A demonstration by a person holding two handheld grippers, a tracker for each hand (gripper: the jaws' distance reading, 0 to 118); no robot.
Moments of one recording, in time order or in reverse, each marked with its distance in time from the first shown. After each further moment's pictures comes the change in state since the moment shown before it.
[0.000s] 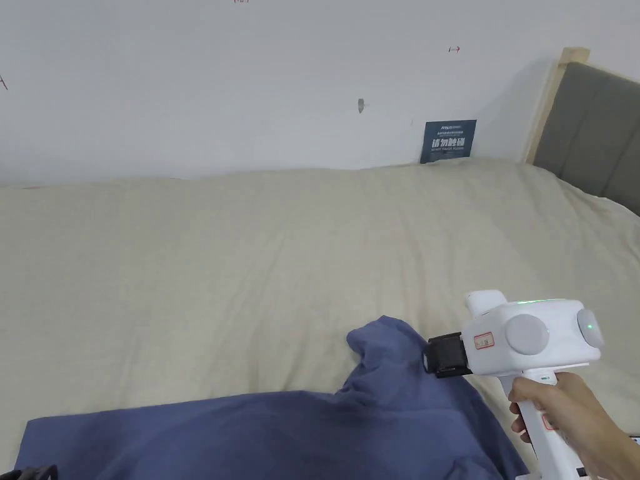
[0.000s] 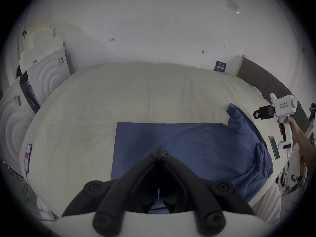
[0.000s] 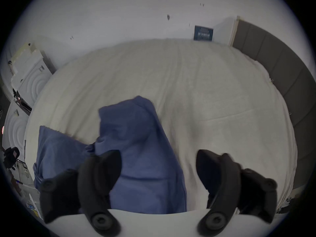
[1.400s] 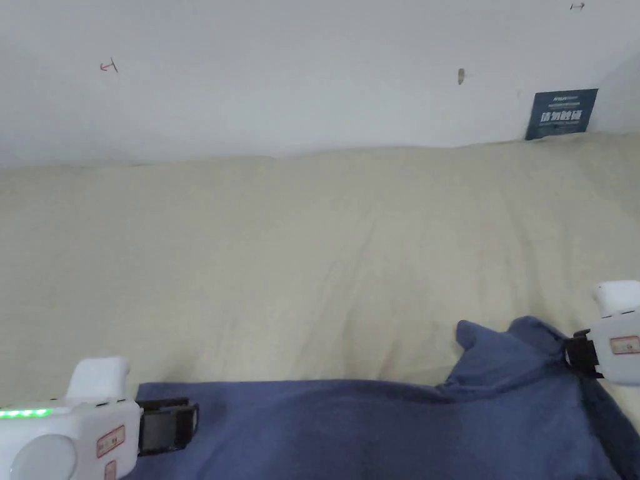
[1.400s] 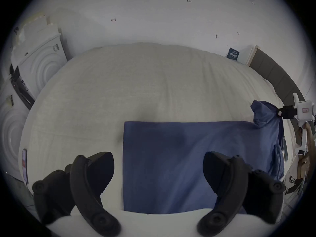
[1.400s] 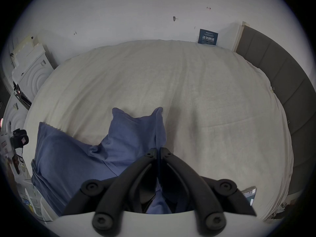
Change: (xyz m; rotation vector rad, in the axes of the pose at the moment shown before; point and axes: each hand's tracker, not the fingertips) left arm -0.050 0.036 -0.103 -0.162 0.012 0.001; right arm -0.021 -0.004 0.029 0.038 -0.010 0.054
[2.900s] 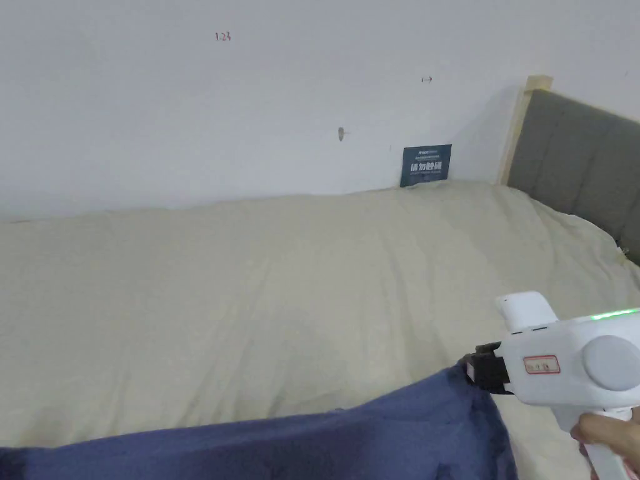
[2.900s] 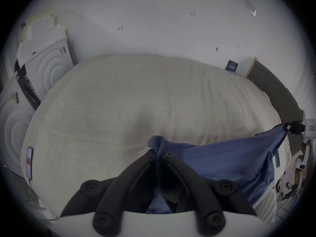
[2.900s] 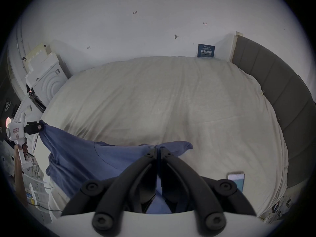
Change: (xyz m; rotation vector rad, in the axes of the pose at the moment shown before) left arm -0.007 -0.009 0.105 0.112 -0.011 0.061; right arm 0.020 -0.043 0.127 0.114 0.079 -0.009
